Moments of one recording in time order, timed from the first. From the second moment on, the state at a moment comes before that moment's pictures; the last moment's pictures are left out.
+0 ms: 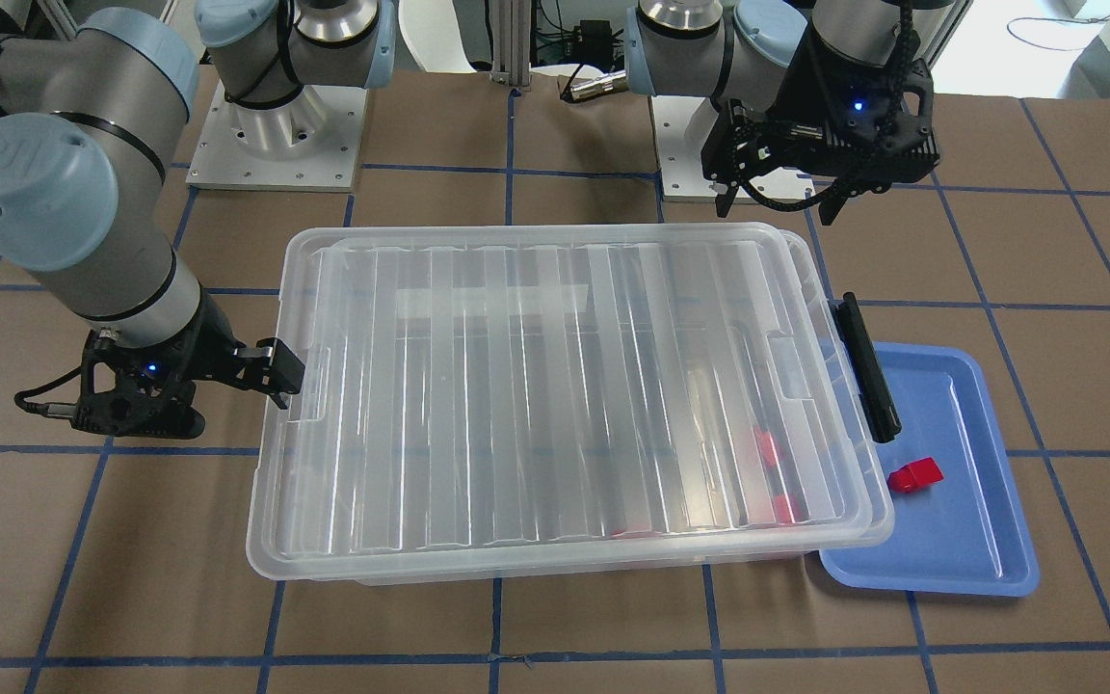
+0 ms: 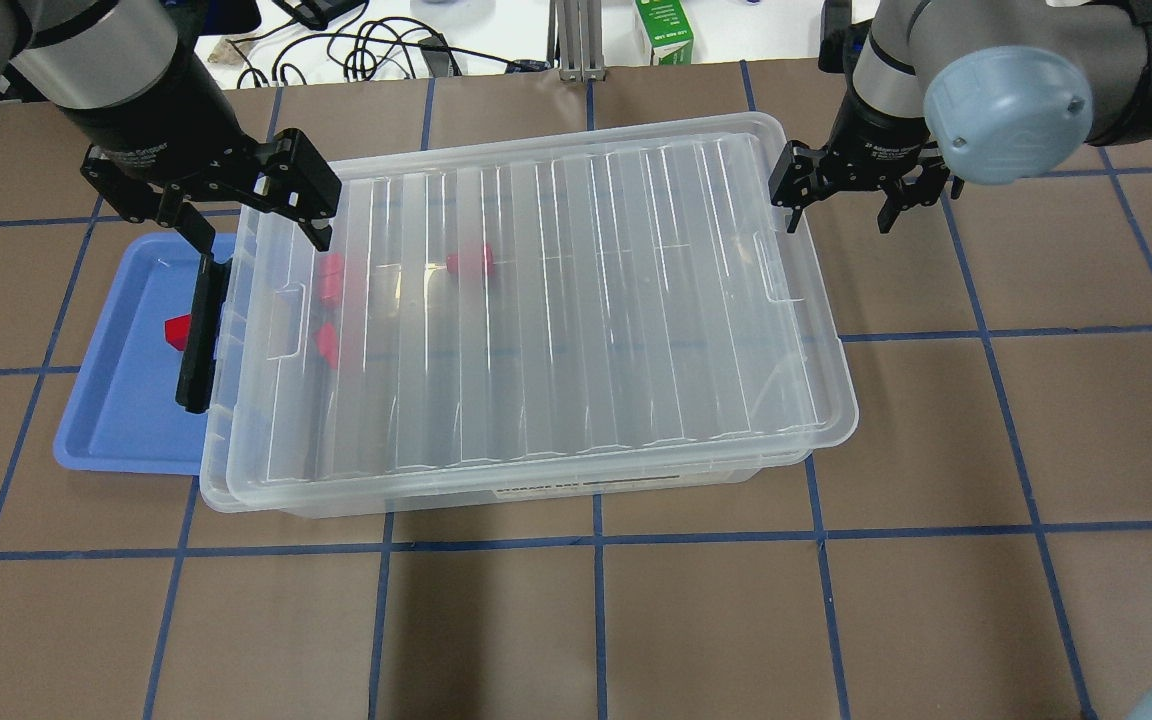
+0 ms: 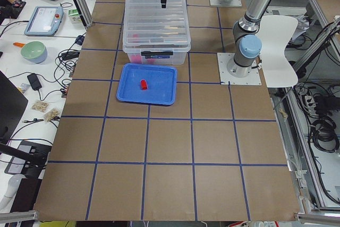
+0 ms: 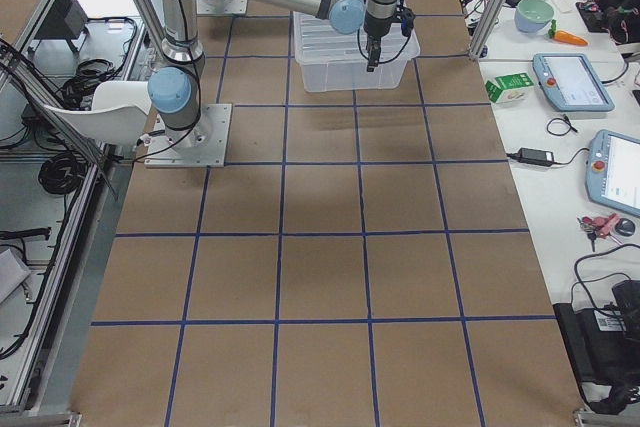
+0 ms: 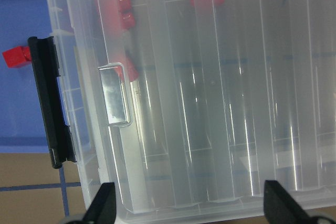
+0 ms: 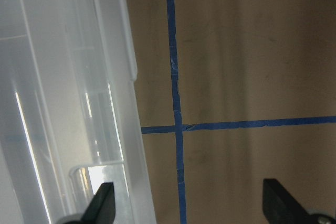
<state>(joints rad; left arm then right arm) -1.58 -1.53 -1.52 -1.65 1.55 0.04 1.54 -1.31 1.58 -1.80 -1.55 0.02</state>
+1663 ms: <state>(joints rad) -1.57 -1.52 -1.53 -1.65 1.55 0.06 1.47 -1.27 1.57 -1.81 -1.57 -0.10</state>
